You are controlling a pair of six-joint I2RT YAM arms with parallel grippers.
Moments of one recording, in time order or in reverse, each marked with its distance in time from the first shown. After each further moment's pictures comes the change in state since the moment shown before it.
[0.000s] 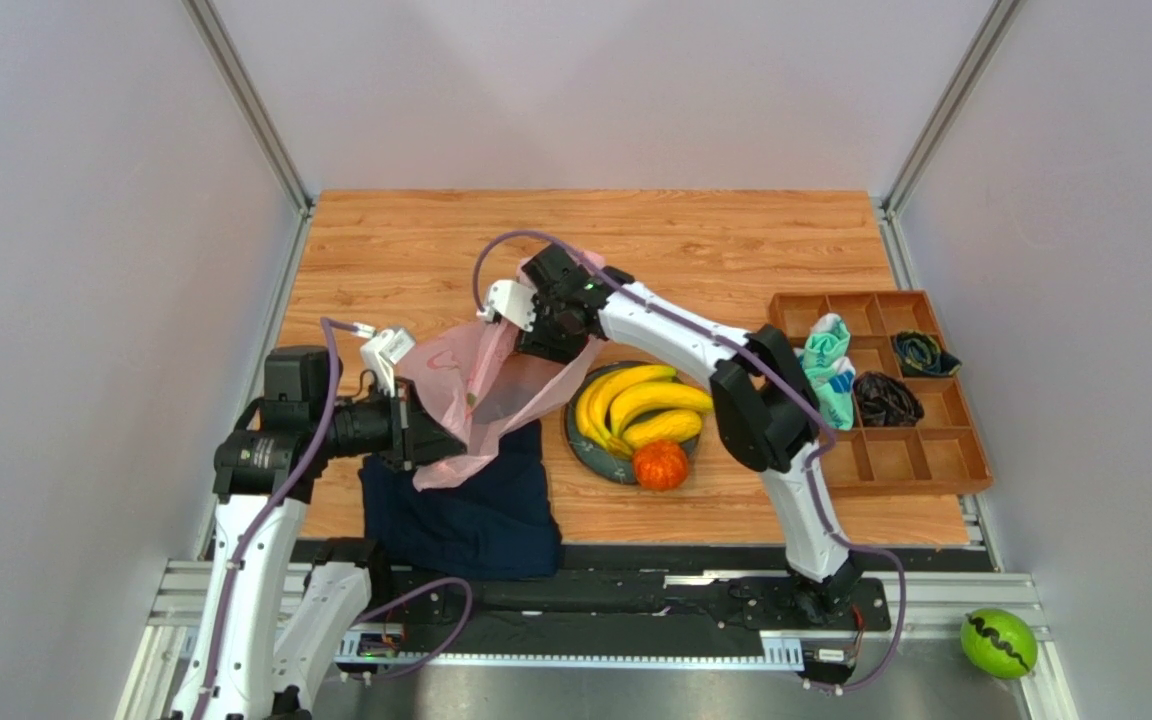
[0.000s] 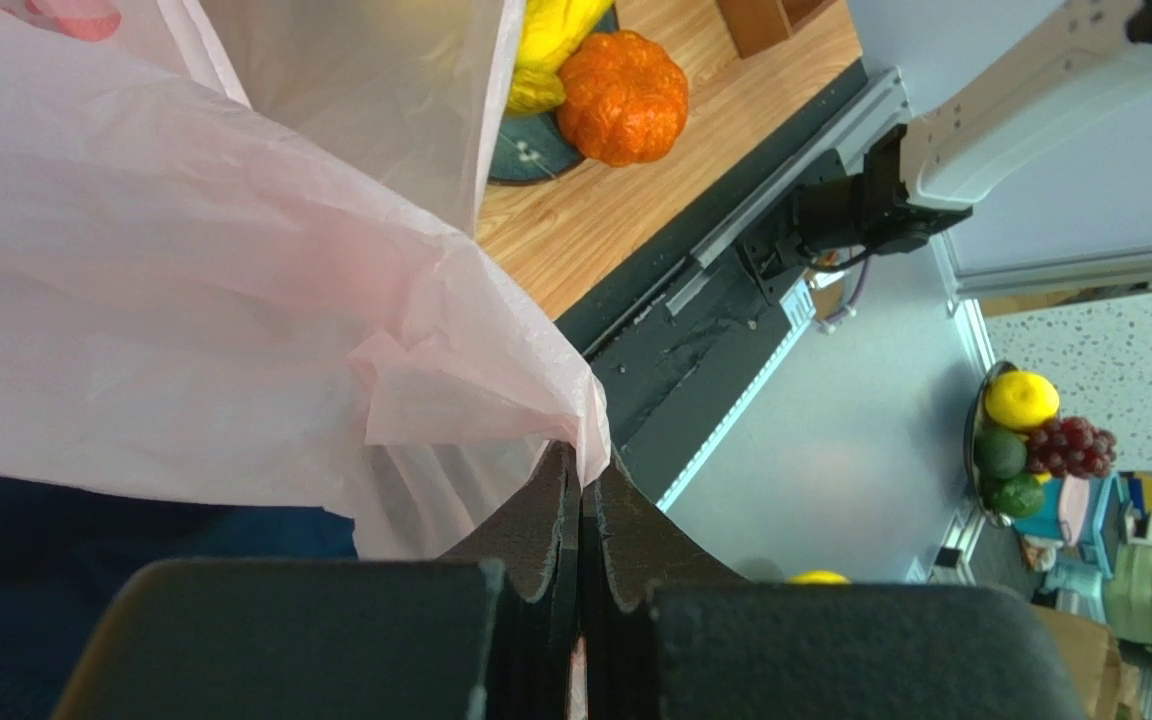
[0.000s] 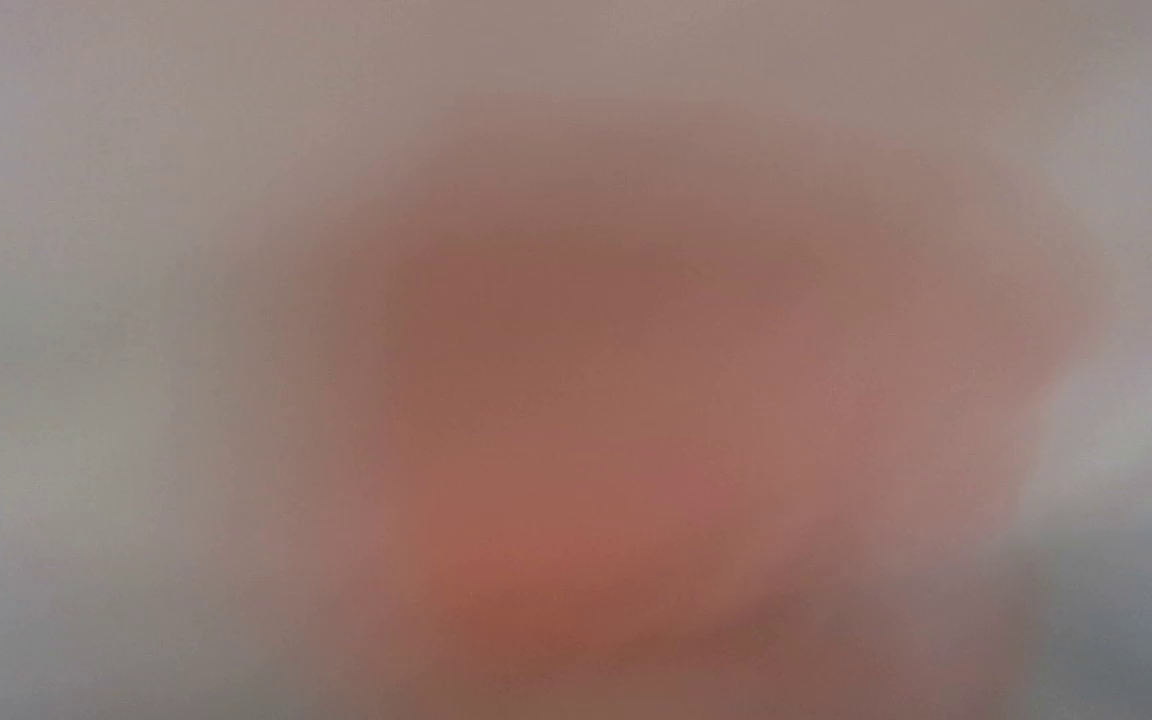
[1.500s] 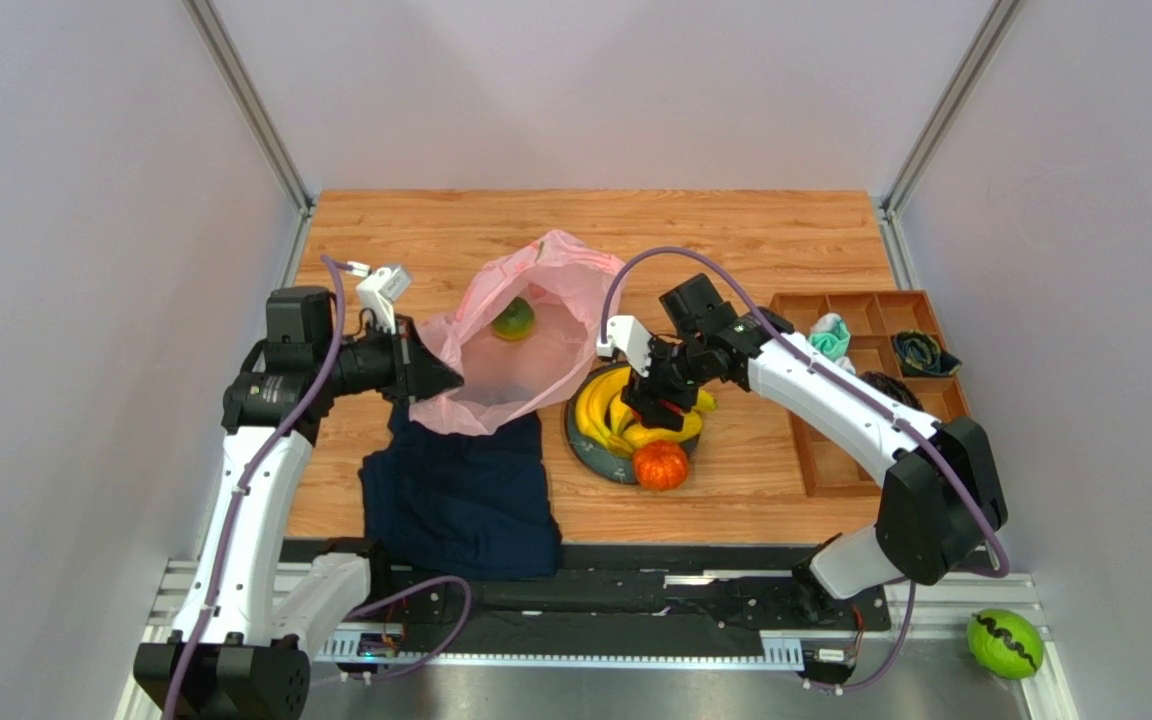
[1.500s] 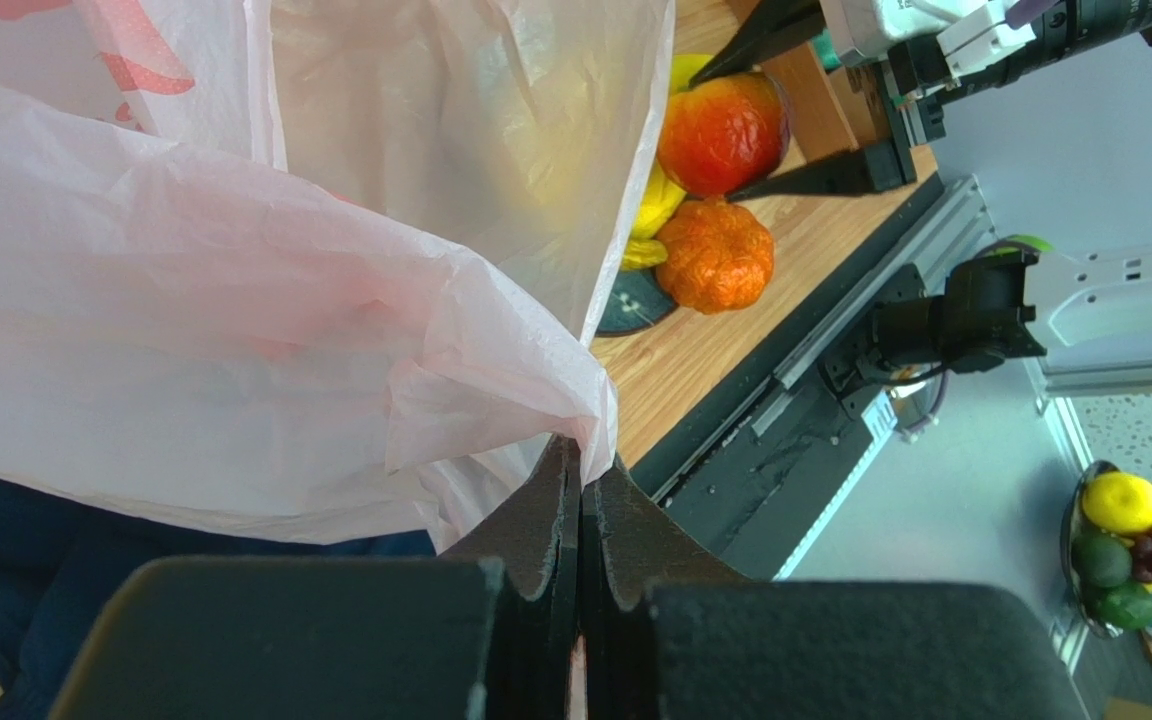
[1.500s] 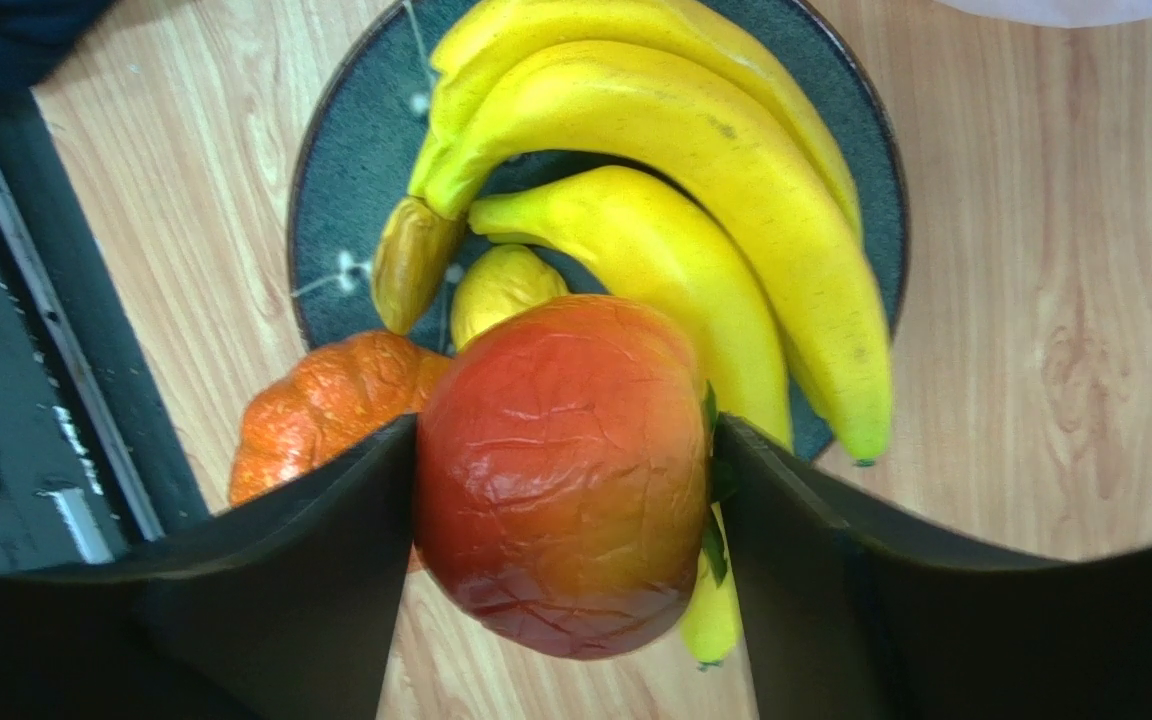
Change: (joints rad) left arm 0.013 0.227 0.120 0.242 -0.076 -0.006; right arm -0.180 -0.734 -0.700 -0.110 -0.435 0.004
